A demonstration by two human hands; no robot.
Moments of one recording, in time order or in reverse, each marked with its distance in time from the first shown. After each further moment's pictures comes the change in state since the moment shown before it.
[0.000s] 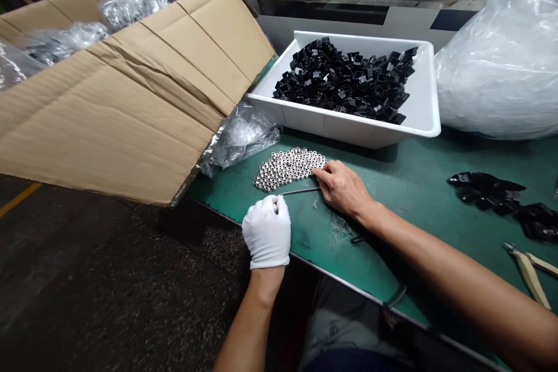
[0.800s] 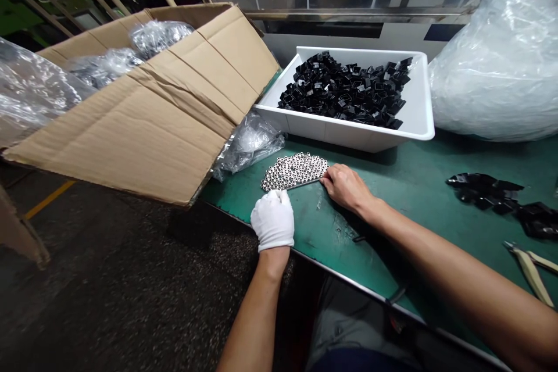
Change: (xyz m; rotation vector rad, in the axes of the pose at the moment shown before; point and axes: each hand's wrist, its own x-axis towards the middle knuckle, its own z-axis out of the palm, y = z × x) left_hand 0.024 0.007 -0.001 -0.007 -0.065 -0.119; right_hand 0.008 0.003 -0.002 0.067 -0.067 0.166
